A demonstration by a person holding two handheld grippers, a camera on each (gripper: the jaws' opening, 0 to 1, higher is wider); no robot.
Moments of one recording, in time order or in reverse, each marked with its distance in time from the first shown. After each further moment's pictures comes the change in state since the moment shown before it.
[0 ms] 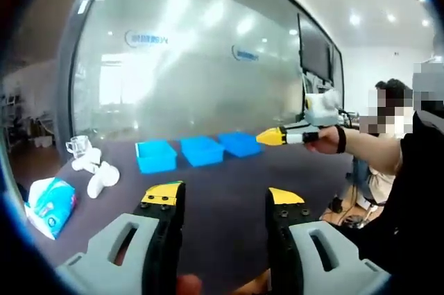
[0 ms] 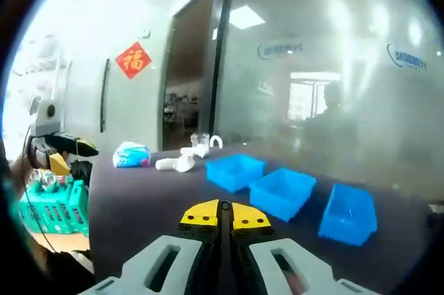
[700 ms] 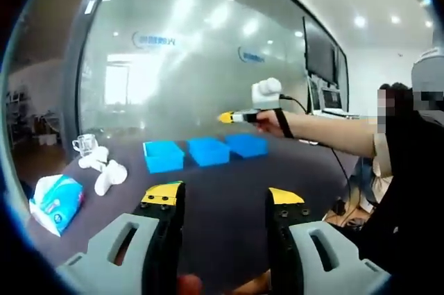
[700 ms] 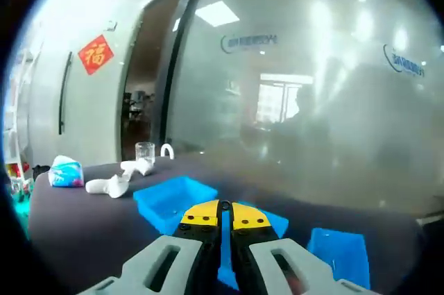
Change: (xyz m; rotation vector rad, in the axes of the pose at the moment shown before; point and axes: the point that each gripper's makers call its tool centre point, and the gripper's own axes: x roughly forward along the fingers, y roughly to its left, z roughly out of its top) left arm -0.010 0.016 0.001 -0.013 -0.012 0.043; right arm 0.135 -0.104 0.025 0.000 0.035 -0.219
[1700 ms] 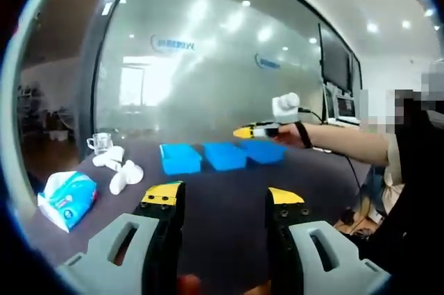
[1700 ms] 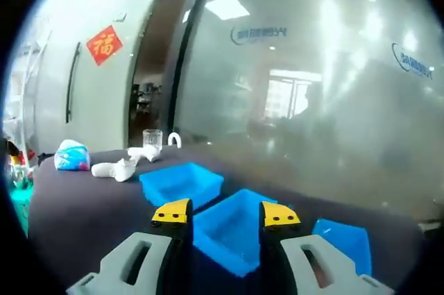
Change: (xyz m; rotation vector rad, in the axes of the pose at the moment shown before) left arm 0.000 0.026 0.001 -0.040 -0.038 0.088; right arm -0.050 0.020 -0.022 -0.043 0.004 0.076
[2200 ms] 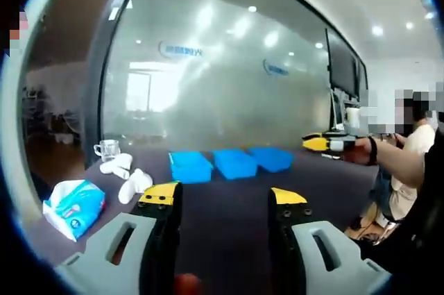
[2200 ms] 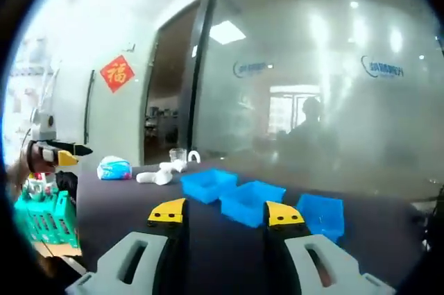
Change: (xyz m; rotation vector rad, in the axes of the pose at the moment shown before) left arm 0.000 0.020 0.016 0.010 -0.036 0.045; right arm -0.166 0.006 -0.010 0.079 -0.123 0.016
